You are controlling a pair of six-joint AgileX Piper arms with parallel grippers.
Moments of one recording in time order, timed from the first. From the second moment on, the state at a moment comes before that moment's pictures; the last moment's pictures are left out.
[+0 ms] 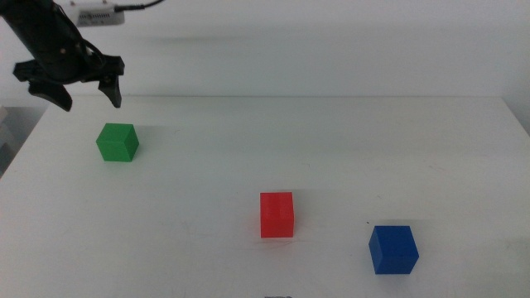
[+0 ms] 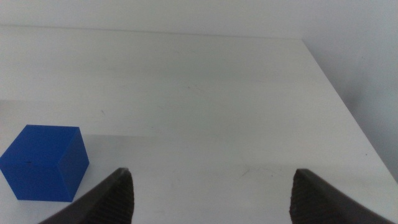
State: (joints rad) left arm 0.04 2.05 -1.96 -0.08 1.23 0.04; right arm 0.04 -0.01 0.03 -0.11 0.32 0.06
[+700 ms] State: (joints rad) left arm 0.05 2.34 -2.13 -0.12 1.23 0.11; right arm 0.04 -0.01 0.03 -0.11 0.32 0.06
